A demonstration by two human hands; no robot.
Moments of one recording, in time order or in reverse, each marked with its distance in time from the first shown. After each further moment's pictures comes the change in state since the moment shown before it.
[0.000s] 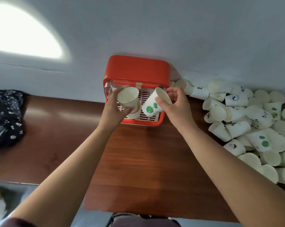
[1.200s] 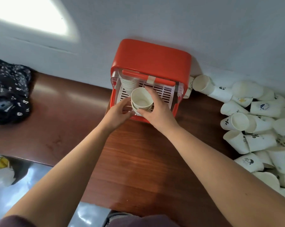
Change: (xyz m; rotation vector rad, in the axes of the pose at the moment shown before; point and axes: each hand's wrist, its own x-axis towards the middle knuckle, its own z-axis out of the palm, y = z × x) left_hand -0.001 -0.060 0.009 -0.002 -0.252 -0.259; right_hand 0.037 0.051 0.084 -0.272 -0.393 -0.225
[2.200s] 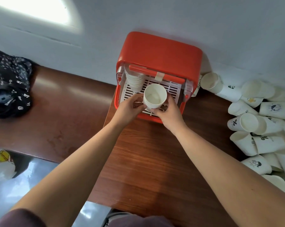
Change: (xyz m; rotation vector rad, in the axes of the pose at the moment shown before) left_hand 0.014 0.007 0.017 -0.066 0.092 -0.030; right_hand 0.008 0.050 0.018 0.281 0.027 0.286
